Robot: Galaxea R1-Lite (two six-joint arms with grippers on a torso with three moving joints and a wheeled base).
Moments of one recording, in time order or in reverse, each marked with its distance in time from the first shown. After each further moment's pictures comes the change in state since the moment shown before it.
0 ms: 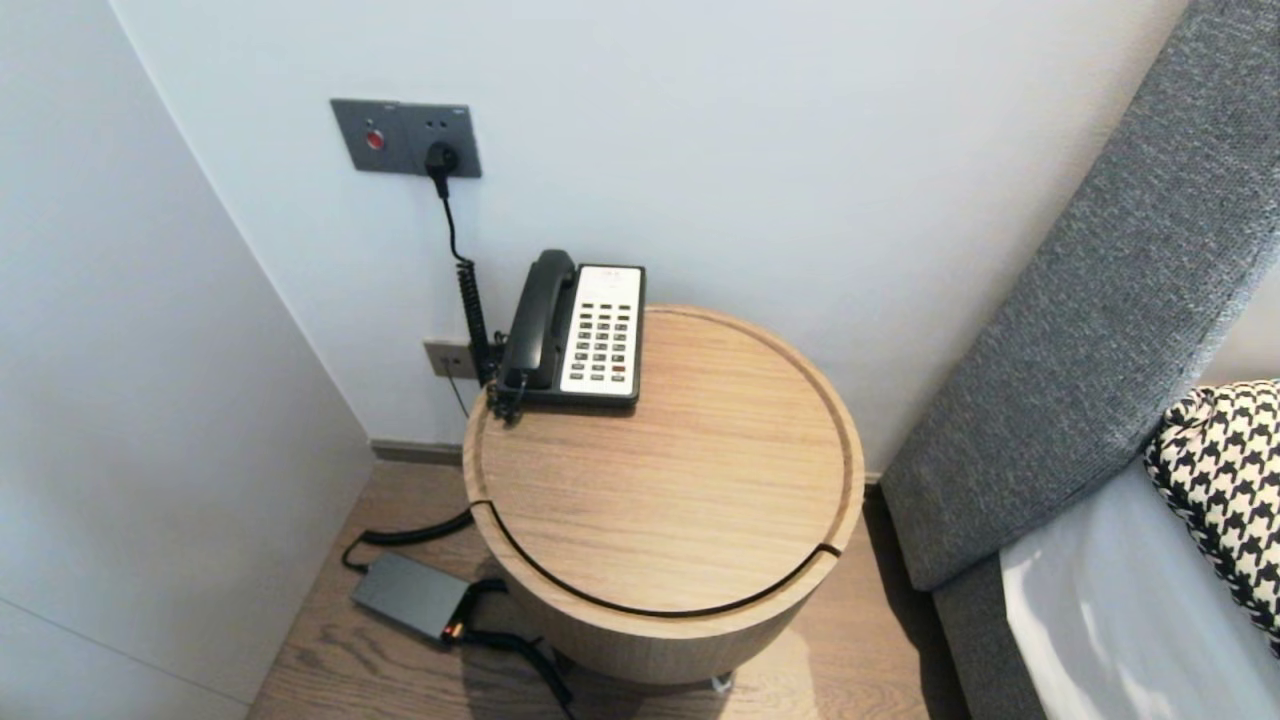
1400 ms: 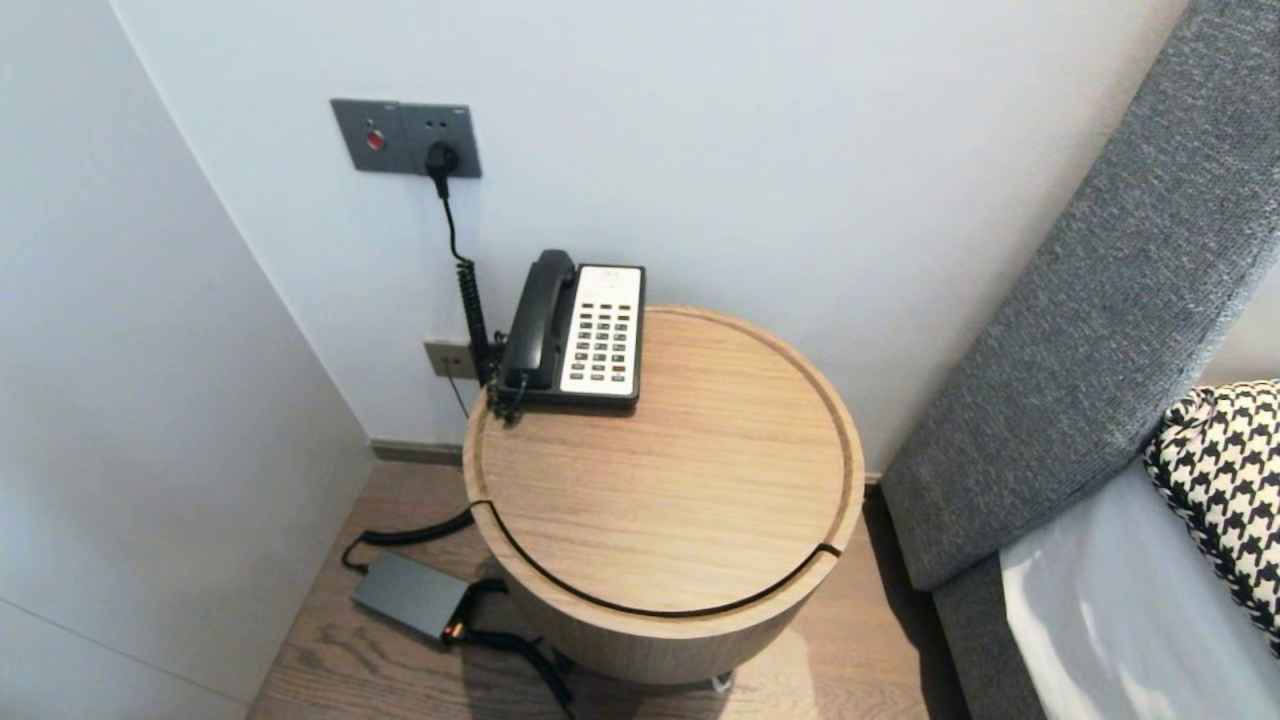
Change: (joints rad) left arm 0.001 0.039 -0.045 0.045 0.018 0.007; right arm 0.000 0.001 0.000 0.000 0.000 0.000
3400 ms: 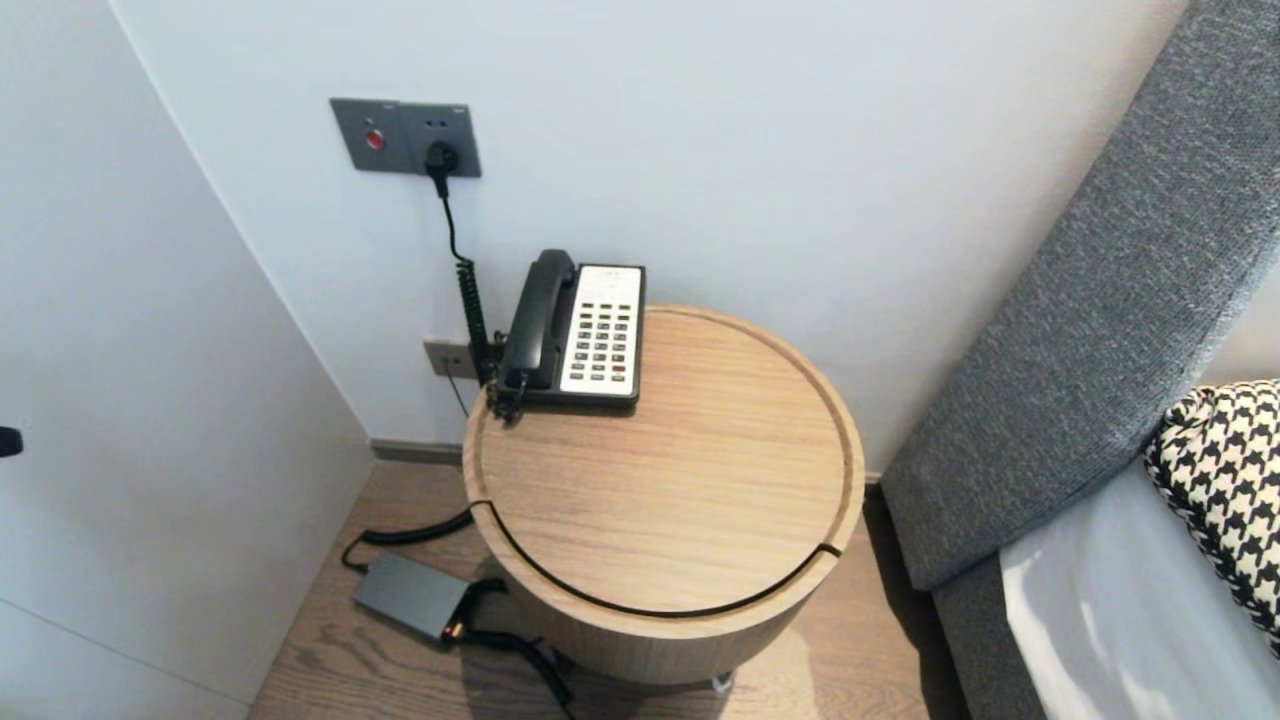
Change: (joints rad) left arm -0.313 0.958 -1.228 0.762 0.079 -0.427; right arm 0.000 0.001 0.000 0.000 0.000 0.000
